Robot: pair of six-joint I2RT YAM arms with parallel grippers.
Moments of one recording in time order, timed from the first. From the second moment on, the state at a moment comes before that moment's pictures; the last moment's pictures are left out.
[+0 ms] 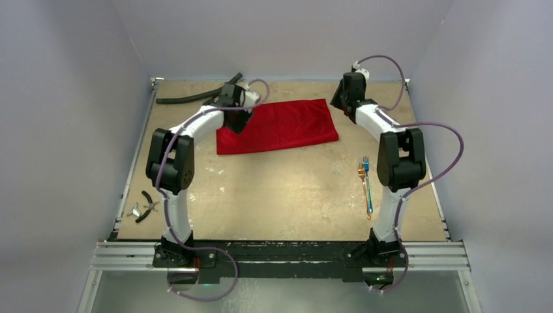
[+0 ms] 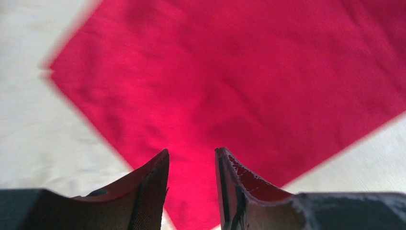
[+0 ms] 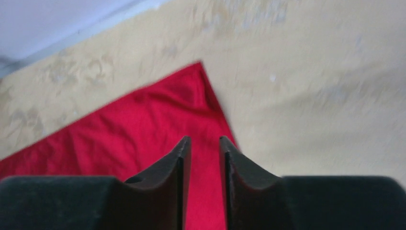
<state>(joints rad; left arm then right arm) -0.29 2.02 1.59 -0.49 -0.02 0.29 0.17 2.04 1.59 -0.13 0.16 0.48</state>
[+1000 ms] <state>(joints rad) -0.34 1.96 1.34 -0.45 -0.07 0.45 0.19 1.78 1.16 -0.17 0.06 0.64</state>
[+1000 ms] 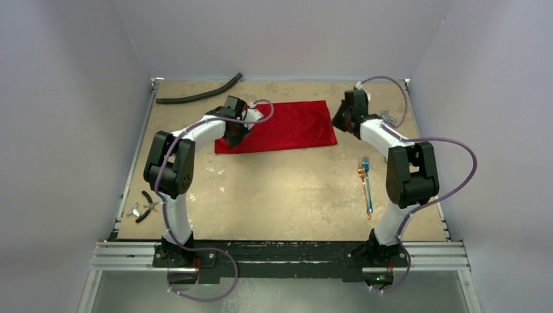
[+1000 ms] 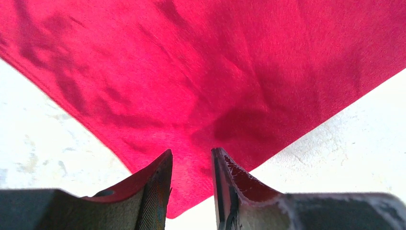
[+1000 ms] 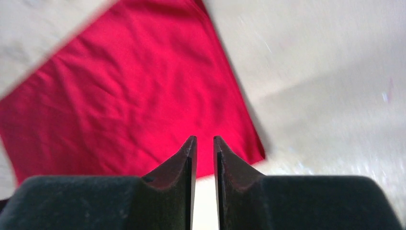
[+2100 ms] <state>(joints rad) -0.34 2.13 1.54 -0.39 -0.14 0.46 0.16 2.35 1.76 -0.15 -0.15 0.73</state>
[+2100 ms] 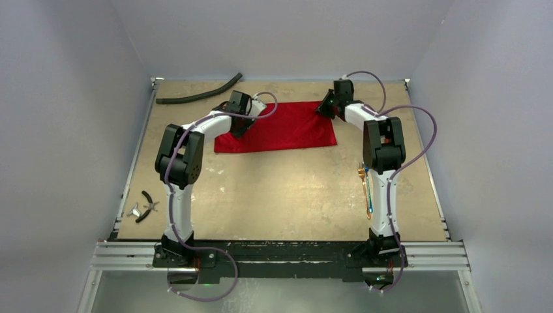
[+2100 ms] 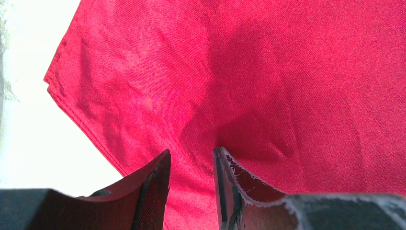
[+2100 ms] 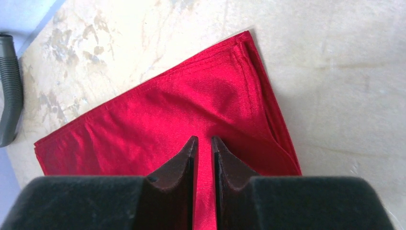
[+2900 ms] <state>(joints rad) -0.35 2.01 1.47 -0.50 0.01 0.44 0.13 1.93 1.30 -0.10 0.01 0.67</state>
